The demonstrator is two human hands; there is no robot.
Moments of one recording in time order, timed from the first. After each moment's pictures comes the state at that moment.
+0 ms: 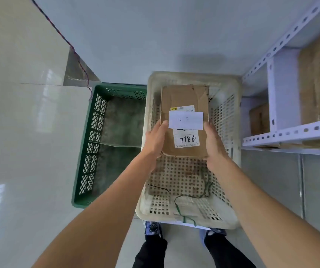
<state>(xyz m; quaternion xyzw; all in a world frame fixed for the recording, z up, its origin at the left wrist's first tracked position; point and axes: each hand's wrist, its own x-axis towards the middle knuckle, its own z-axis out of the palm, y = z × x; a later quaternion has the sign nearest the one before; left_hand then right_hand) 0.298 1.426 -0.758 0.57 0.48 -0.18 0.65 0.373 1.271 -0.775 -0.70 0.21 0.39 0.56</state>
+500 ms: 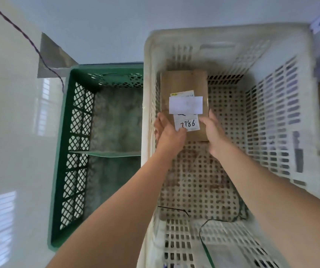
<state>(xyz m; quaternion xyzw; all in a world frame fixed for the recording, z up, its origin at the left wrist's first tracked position) 0.350 1.448 -0.993 0.73 0.43 -0.22 0.49 0.420 1.328 -1.036 -0.68 0.17 0.42 0.58</state>
